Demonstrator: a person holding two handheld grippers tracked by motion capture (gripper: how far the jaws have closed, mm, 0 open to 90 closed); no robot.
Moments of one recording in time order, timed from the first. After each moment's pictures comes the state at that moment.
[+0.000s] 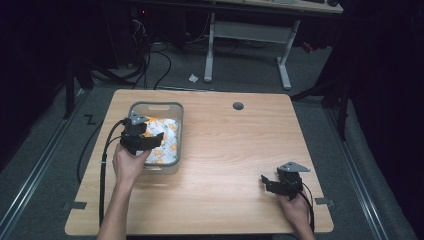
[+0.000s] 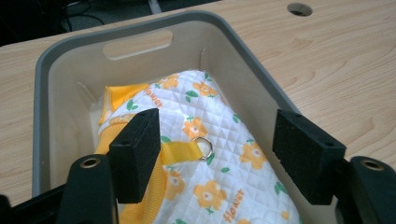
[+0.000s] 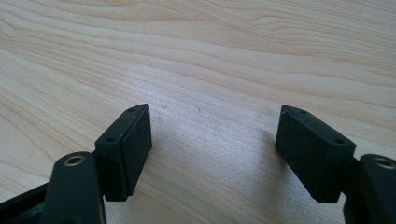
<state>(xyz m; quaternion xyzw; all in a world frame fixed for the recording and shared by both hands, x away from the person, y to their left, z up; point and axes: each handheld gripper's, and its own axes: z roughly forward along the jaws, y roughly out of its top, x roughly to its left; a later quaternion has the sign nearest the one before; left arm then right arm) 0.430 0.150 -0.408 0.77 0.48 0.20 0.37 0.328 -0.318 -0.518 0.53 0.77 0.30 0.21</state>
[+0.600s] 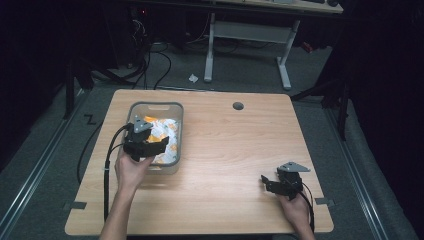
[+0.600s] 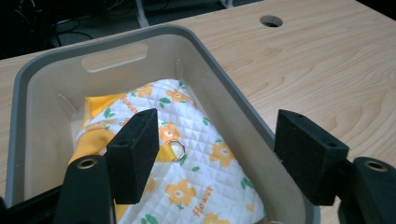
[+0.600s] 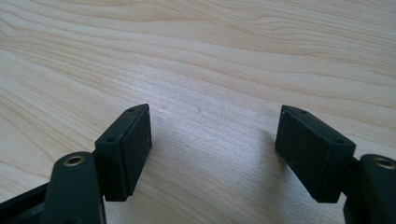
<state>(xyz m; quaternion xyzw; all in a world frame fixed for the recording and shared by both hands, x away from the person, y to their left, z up) 0.406 0.139 -0.401 0.77 0.46 0.20 0.39 0.328 -0.318 -0.518 0.53 0.77 0.30 0.21</state>
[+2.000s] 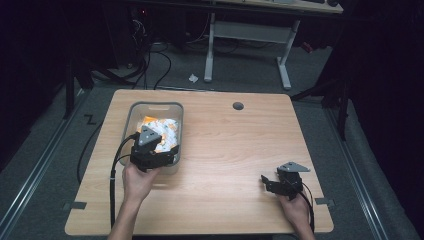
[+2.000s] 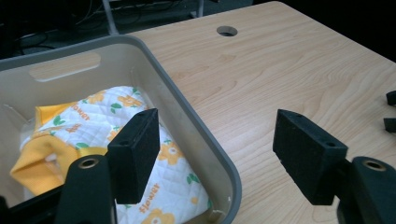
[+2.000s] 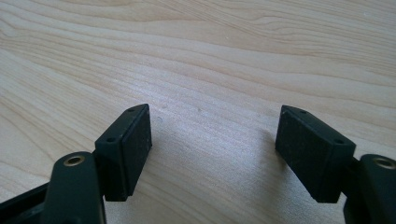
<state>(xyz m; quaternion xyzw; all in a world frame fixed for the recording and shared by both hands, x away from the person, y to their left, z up) 0.375 0.119 -0.398 0.77 0.42 0.18 0.44 0.328 -0.318 -0.518 0.53 0.77 0.30 0.21</state>
